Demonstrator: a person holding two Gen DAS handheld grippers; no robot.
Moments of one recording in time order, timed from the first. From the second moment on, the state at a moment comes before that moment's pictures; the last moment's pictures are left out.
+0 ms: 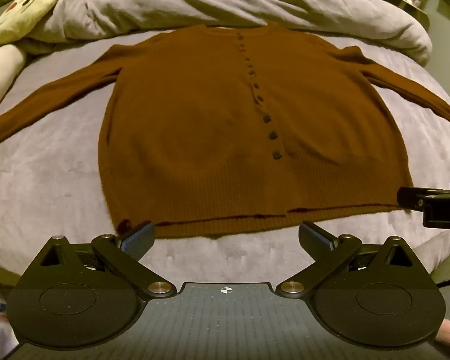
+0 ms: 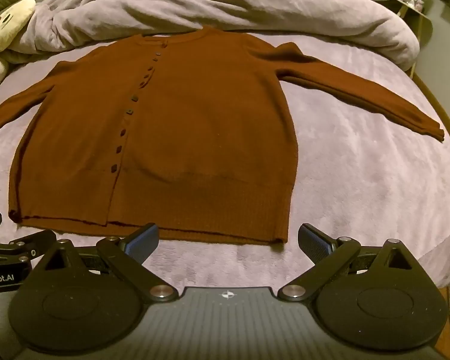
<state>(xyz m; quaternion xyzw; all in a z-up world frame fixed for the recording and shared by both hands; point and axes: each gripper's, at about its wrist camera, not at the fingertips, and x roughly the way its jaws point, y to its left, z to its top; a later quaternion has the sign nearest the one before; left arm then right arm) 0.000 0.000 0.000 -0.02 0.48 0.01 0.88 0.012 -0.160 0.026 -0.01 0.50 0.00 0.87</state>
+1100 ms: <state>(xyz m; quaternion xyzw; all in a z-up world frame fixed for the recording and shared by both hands) -0.001 0.005 -0.001 -0.04 0.48 0.00 0.88 0.009 -0.162 0.030 0.00 0.48 0.01 0.87</state>
